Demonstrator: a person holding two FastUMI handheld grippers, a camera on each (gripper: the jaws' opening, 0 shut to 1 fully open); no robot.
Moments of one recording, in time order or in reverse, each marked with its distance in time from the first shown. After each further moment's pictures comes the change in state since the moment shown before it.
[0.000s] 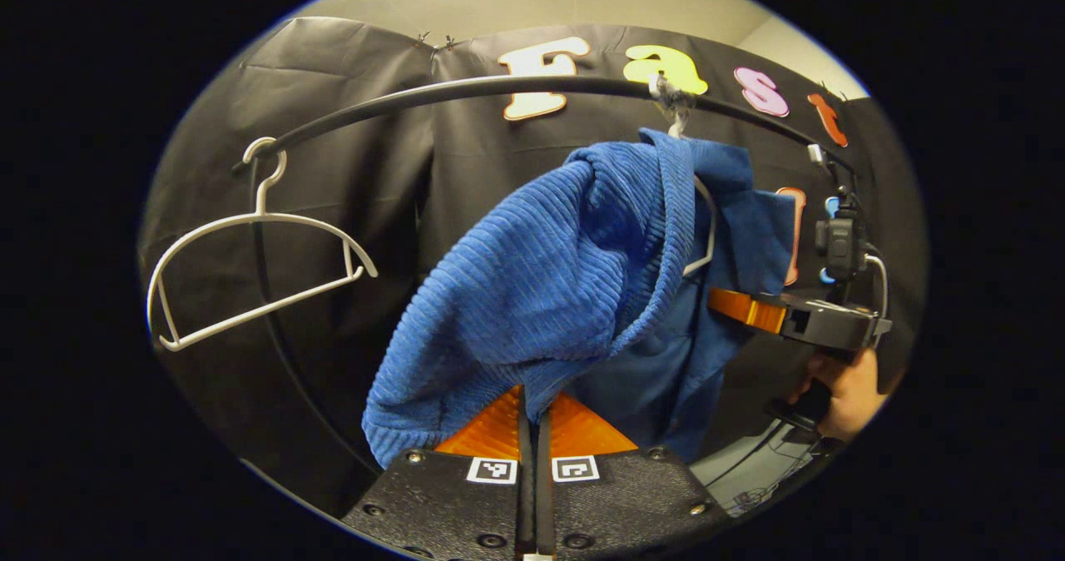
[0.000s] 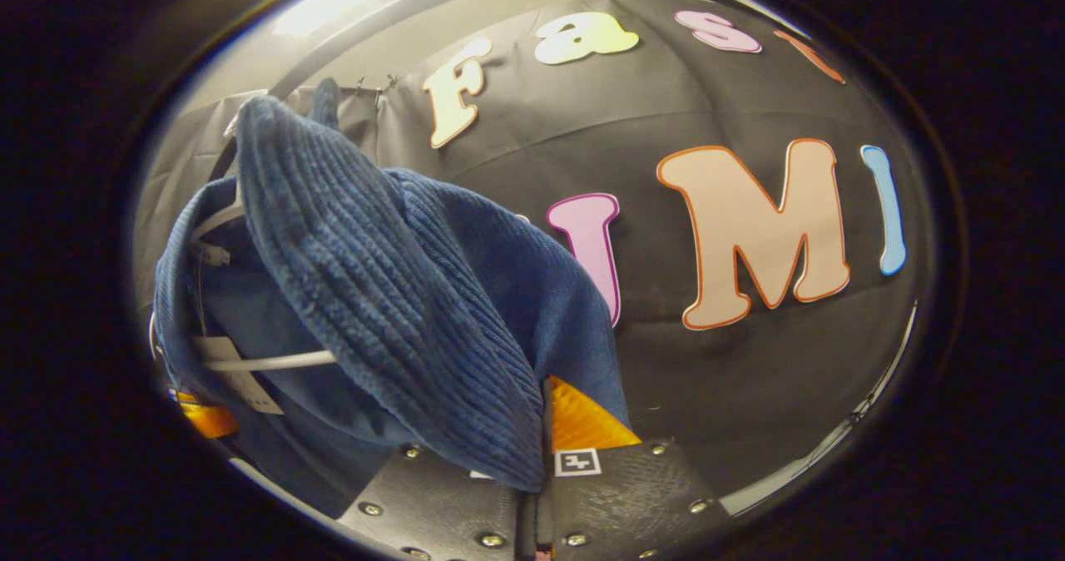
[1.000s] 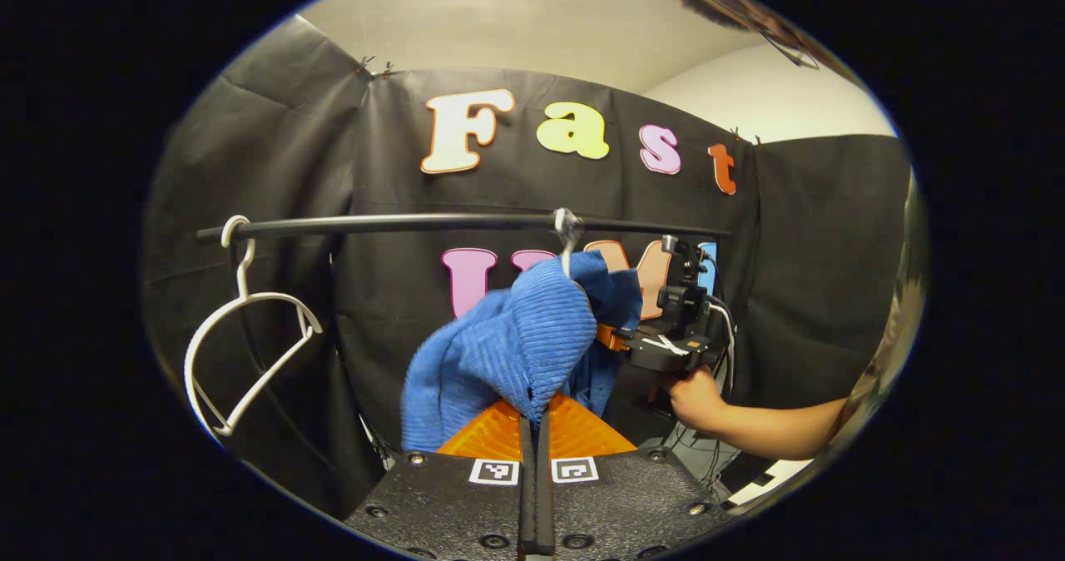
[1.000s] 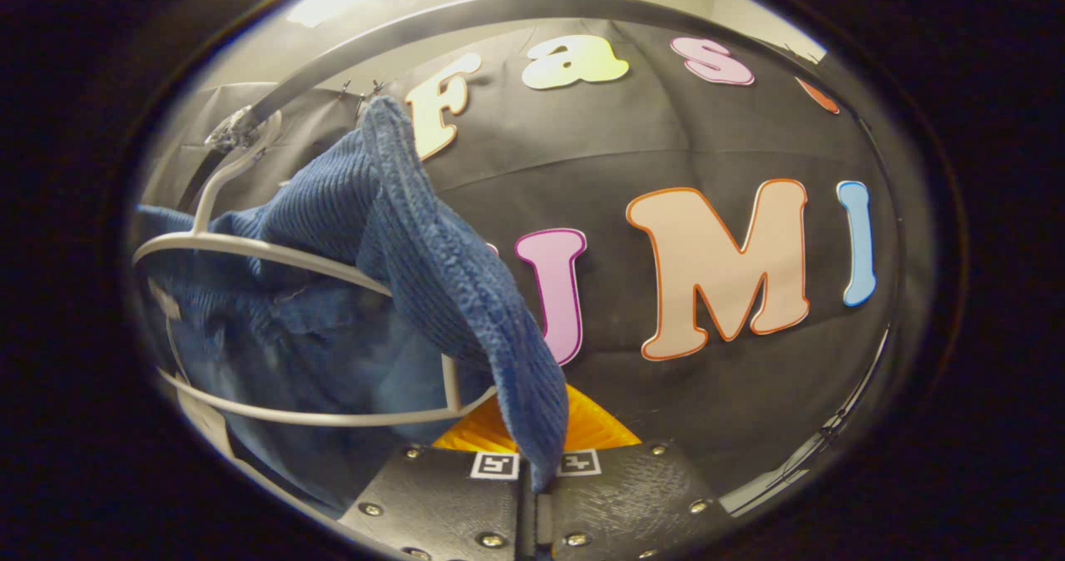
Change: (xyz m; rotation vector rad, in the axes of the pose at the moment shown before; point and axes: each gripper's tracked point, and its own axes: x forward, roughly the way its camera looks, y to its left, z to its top) left arm -0.107 0.003 0.089 0.004 -0.100 -0.371; right arm 0.002 -0.013 0.037 -0.021 -0.090 -0.160
